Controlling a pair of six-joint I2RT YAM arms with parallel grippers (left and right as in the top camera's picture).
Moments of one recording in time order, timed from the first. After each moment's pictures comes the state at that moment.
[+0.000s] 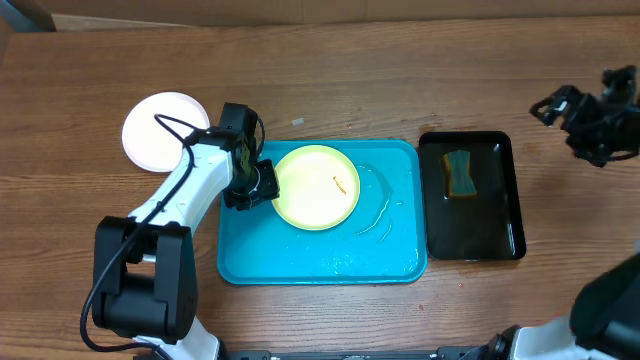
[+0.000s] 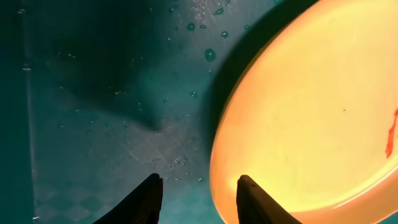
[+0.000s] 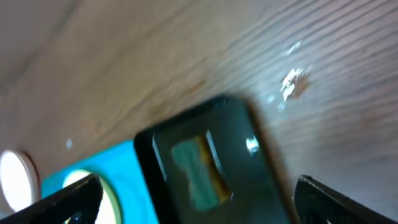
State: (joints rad) left arm -0.17 1.80 1.16 -0.85 0.18 -0.46; right arm -0.44 1.70 1.51 -0.99 -0.49 0.16
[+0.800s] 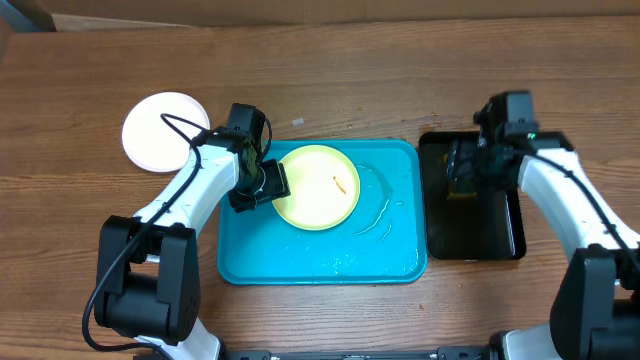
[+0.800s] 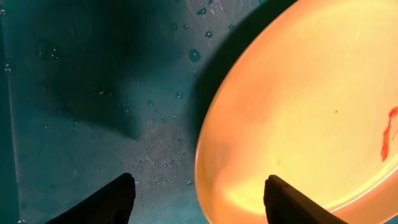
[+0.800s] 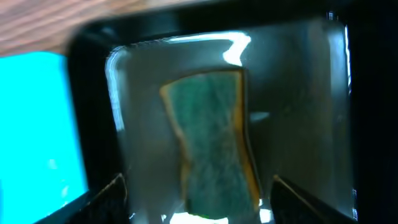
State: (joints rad) left arm -0.20 1.80 1.16 -0.83 0.16 -0.49; right arm 0.03 1.66 1.07 -0.65 -0.08 0.19
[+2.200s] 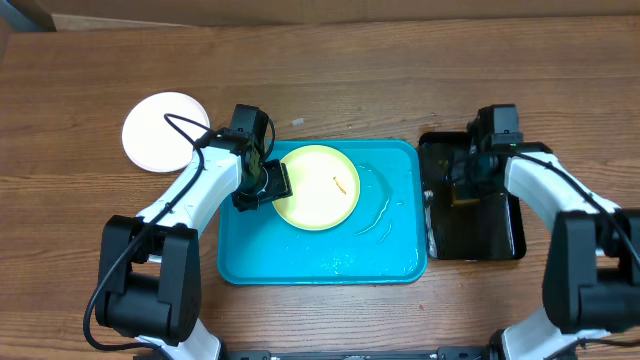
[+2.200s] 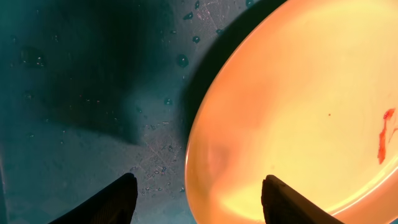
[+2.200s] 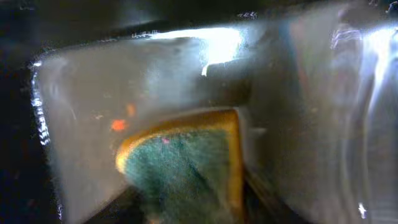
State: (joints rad) left arm -0.22 1.80 1.15 -0.80 0.16 -0.49; right arm 0.03 1.79 1.02 -0.48 -0.04 0.20
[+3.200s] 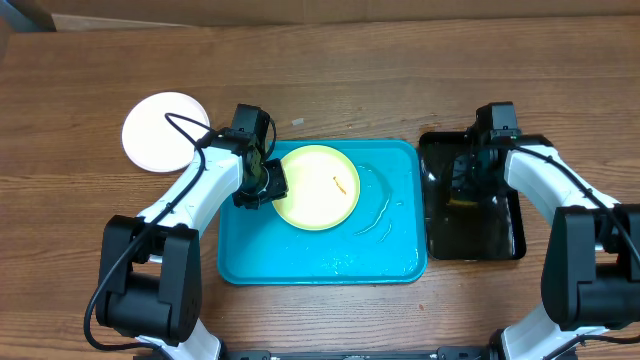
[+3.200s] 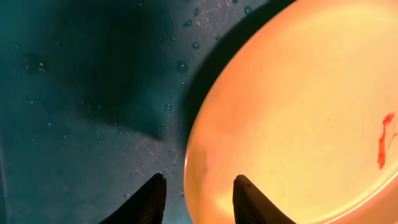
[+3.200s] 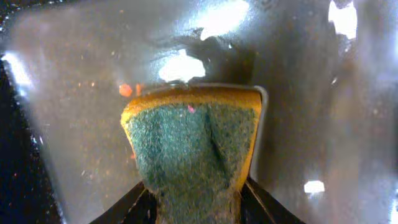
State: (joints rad) left arm -0.22 1.80 1.15 -0.78 0.14 -0.50; right arm 0.03 1.81 1.06 -0.61 -0.05 0.20
